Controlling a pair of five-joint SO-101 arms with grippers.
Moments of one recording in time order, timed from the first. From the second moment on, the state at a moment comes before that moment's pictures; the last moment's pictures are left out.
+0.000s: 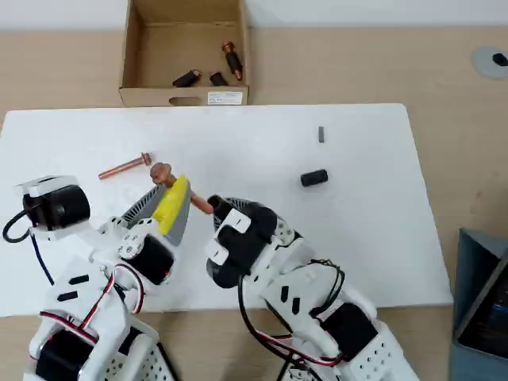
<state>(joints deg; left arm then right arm) 22.2 -103.9 65.1 48.9 27.7 -43.8 -97.7 81.6 42.5 10.2</state>
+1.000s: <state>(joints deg) 19.1 -104.0 67.9 43.7 26.0 -46.5 -97.7 81.6 41.3 10.2</state>
